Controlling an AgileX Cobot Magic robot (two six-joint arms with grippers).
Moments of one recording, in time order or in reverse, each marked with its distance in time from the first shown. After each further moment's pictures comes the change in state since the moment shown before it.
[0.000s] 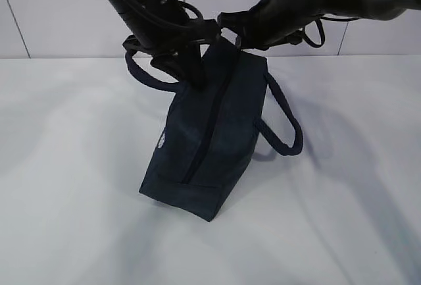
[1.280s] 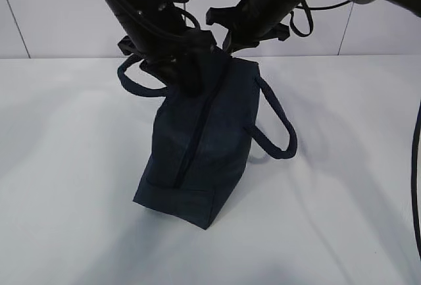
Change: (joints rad) left arm -0.013 0.000 0.002 0.080 0.028 0.015; right arm -0.008 0.151 -0.366 0.165 0.433 -0.156
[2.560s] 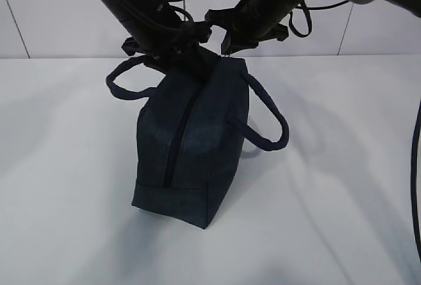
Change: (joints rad) left arm 0.079 0.097 -0.060 -0.098 -0.127 -0.001; right arm -0.001 0.000 -0.002 0.015 0.015 -0.042
